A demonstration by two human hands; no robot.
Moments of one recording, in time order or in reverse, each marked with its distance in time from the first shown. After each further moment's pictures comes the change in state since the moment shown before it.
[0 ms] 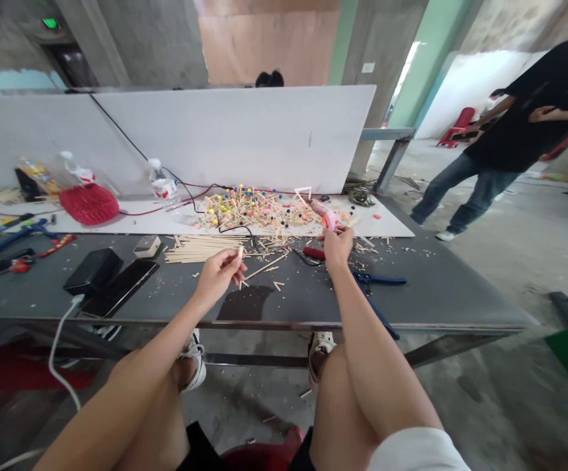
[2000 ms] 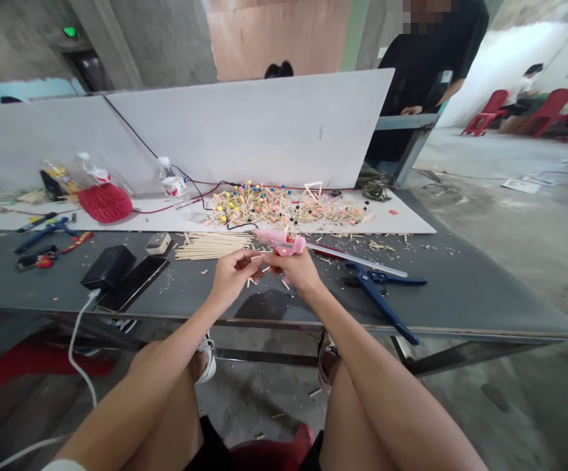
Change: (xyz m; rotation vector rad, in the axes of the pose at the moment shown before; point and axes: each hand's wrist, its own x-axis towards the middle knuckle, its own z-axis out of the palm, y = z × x) left_hand -0.004 0.003 0.023 -0.119 -0.001 0.068; right_hand -0.110 -0.078 0.011 0.576 -0.671 0.095
